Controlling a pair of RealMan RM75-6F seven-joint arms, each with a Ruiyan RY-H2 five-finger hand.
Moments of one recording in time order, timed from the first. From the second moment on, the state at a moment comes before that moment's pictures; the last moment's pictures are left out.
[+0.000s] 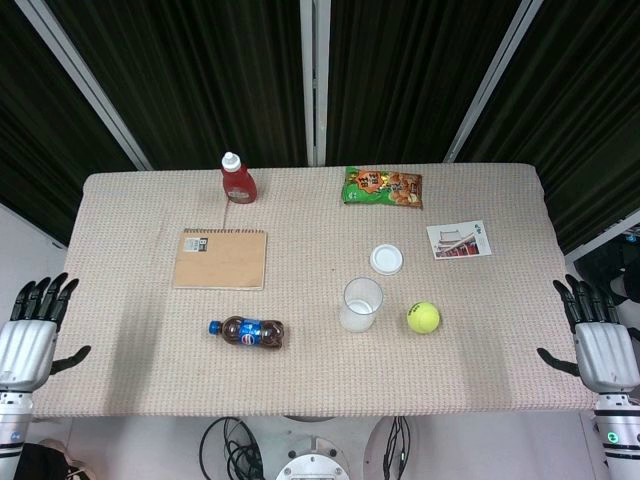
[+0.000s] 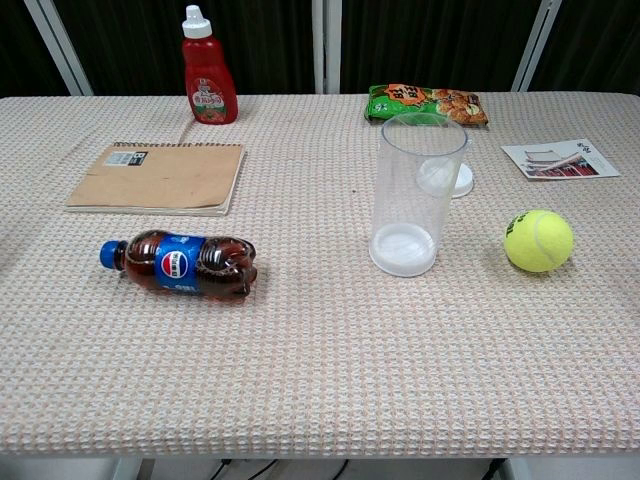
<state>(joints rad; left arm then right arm) -0.11 -1.12 -0.05 -1.60 1.51 1.49 0.12 0.08 -1.14 0.07 -1.57 -1.47 1.46 -0.03</state>
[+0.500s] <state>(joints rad) -0.10 -1.11 -0.04 -1.63 1.52 1.51 0.14 0.09 -1.12 0.06 -1.60 -1.49 1.44 -0.03</state>
